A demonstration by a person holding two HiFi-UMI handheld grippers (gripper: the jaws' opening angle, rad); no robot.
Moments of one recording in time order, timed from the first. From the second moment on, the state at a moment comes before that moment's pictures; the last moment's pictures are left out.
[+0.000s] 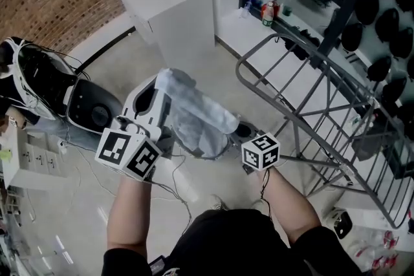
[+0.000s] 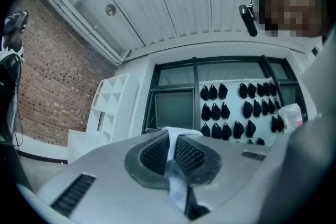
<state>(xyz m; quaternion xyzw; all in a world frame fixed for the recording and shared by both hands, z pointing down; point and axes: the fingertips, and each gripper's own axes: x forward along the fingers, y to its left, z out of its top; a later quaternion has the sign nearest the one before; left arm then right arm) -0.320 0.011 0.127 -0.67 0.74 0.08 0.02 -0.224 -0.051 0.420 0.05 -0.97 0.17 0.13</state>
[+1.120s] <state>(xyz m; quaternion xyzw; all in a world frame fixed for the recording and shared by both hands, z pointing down) -0.134 -0.106 0.134 -0.72 0.69 0.09 0.01 0.141 -0.183 0.182 0.28 -0.95 0.09 -0.08</state>
